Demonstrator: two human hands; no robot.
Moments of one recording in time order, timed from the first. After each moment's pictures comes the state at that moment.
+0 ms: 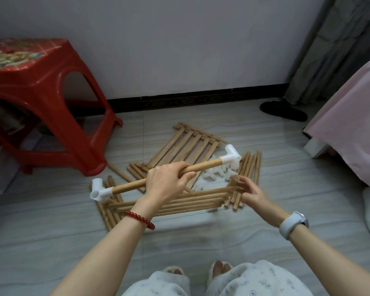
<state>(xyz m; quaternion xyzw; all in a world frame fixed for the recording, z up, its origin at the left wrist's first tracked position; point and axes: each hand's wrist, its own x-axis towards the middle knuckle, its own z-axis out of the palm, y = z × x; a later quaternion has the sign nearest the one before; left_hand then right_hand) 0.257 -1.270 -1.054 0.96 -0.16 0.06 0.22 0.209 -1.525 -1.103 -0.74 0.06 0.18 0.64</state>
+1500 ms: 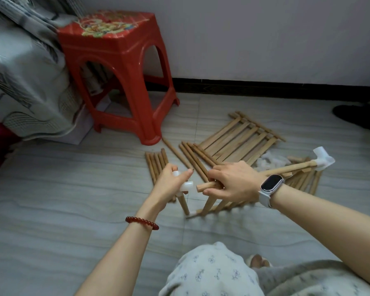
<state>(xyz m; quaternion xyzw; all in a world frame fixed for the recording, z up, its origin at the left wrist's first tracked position) 0.189 -1.143 -1.080 0.78 0.20 -0.10 0.59 0.238 -1.332 -1.048 -0.89 -0.45 0.06 0.03</state>
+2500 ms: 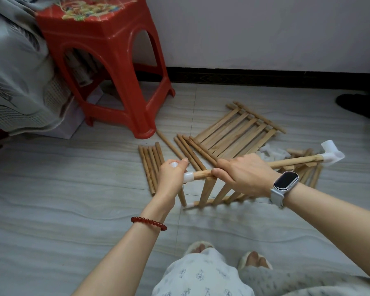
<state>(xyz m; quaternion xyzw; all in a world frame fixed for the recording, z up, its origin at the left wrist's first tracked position) 0.204 -1.180 -1.082 0.72 0.30 -0.03 0.62 0.251 -1.362 -1.052 -0.92 -0.38 0.07 0.01</state>
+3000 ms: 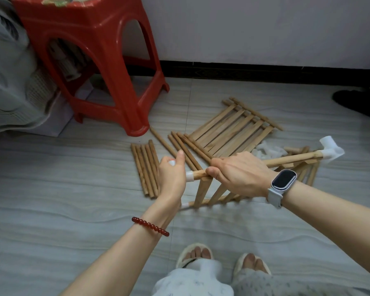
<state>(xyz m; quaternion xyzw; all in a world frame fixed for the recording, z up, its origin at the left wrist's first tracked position) 0.218 -1.202 -1.089 0.74 0.34 0.05 0.58 0.263 -1.357 -1.060 -0.92 -0.39 0.09 0.03</state>
